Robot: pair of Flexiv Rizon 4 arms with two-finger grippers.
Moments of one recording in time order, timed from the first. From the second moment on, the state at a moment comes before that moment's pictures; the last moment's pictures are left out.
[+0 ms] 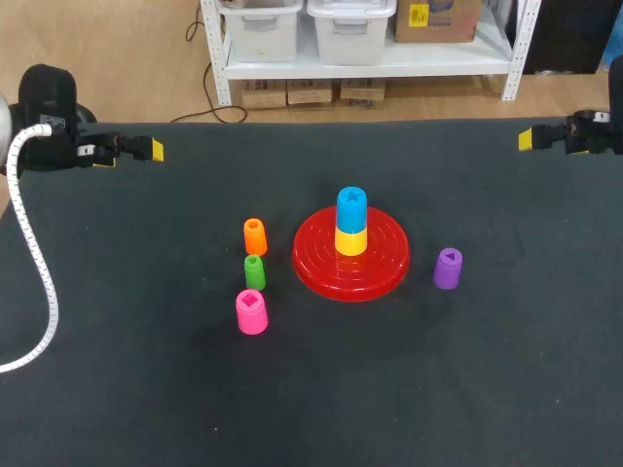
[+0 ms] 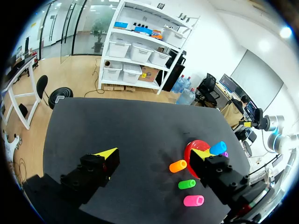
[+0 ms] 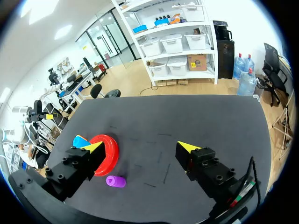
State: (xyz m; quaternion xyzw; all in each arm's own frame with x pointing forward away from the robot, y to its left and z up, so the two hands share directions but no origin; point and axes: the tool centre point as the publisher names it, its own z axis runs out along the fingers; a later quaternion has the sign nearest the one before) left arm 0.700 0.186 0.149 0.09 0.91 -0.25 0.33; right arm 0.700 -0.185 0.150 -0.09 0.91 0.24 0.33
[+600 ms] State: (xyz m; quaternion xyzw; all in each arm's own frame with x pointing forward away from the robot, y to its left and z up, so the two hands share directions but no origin) left arm 0.694 0.178 0.146 0.13 0.91 -0.24 0.33; right arm 0.700 -0.185 0.150 -0.09 0.91 0.24 0.33
